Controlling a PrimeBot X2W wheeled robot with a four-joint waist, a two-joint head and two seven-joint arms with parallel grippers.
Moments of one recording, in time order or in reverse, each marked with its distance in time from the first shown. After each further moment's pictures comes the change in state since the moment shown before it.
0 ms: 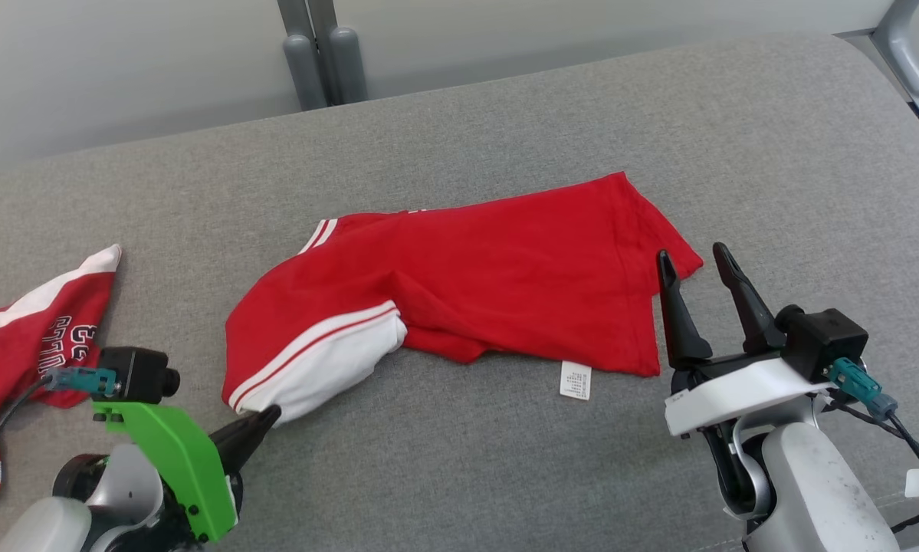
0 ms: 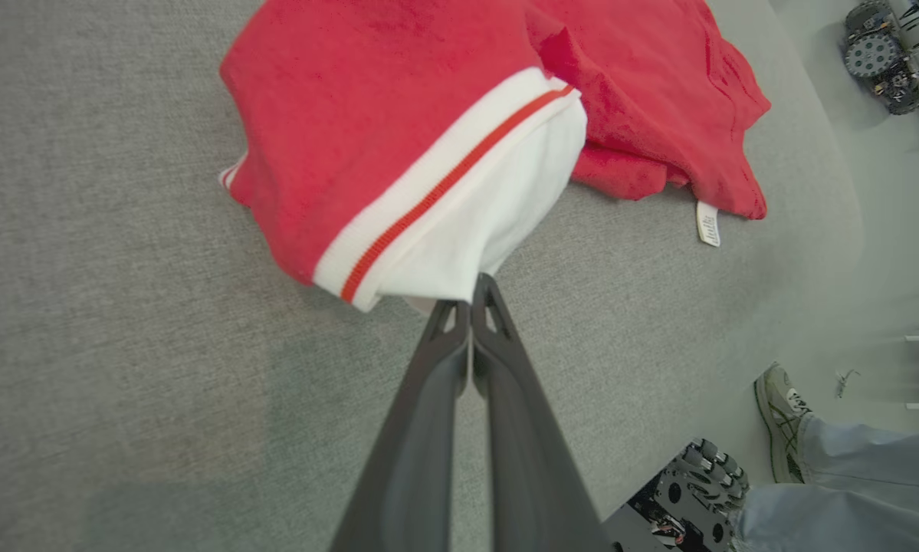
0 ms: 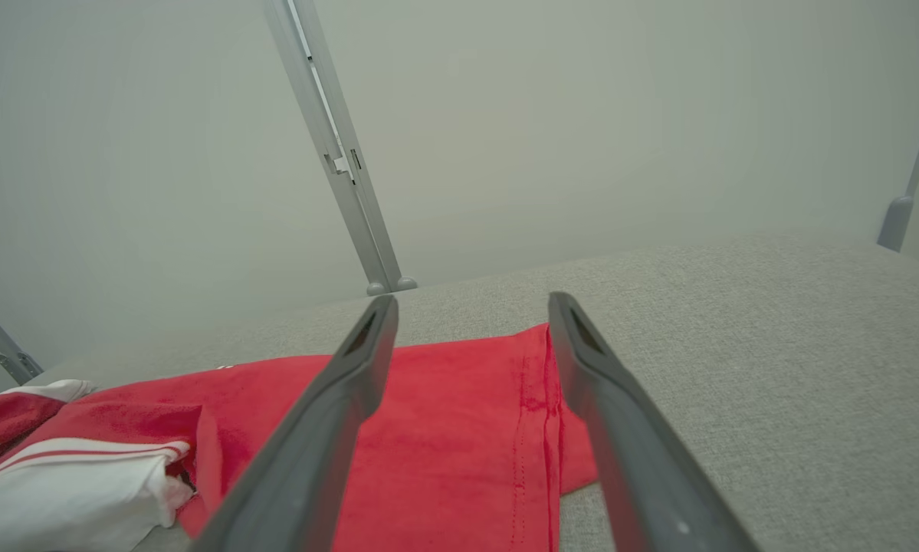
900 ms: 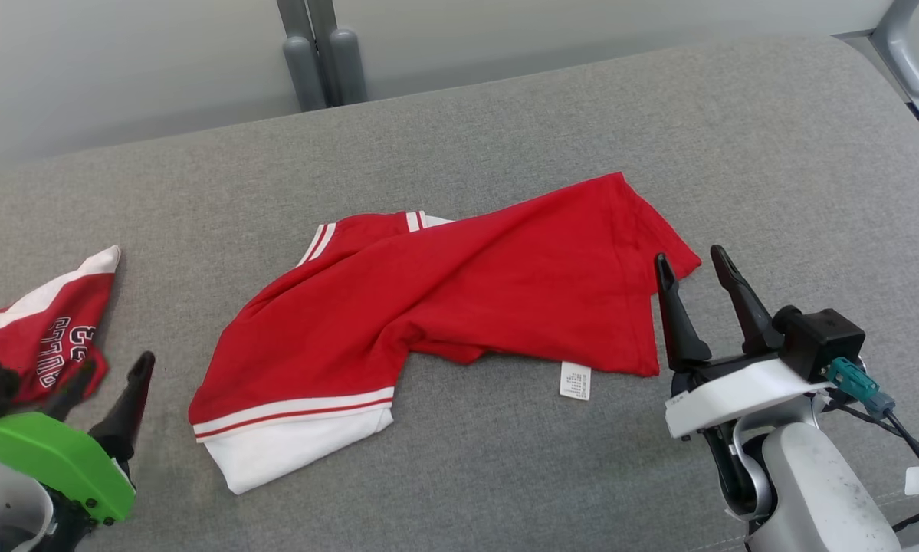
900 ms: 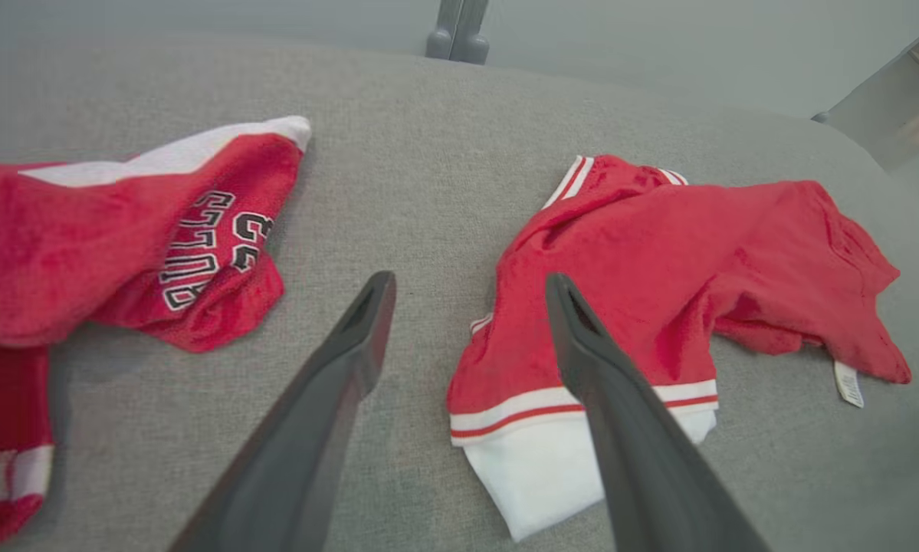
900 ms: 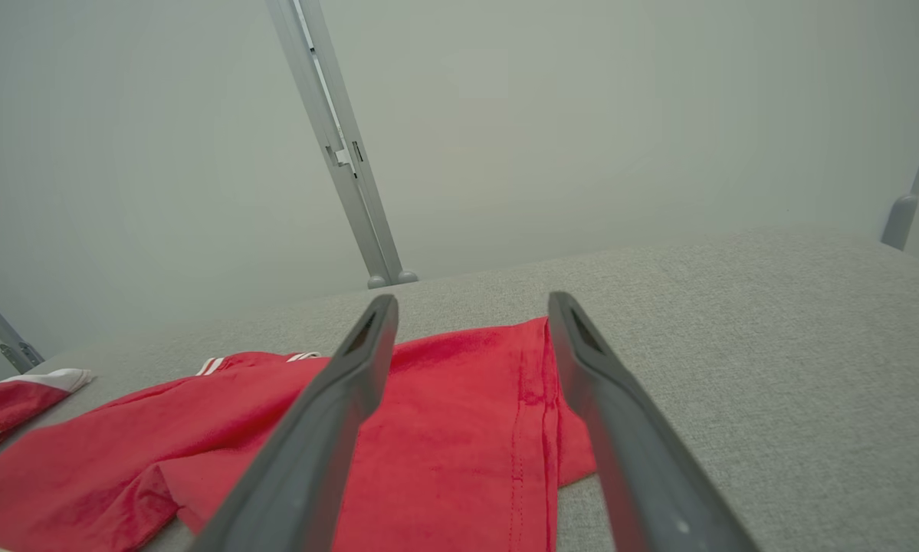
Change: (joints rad) left arm 0.113 0.087 0.181 -0.045 0.089 0.100 -0.269; right arm -0.004 -0.015 0.016 0.014 0.008 0.000 0.000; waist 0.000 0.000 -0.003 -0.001
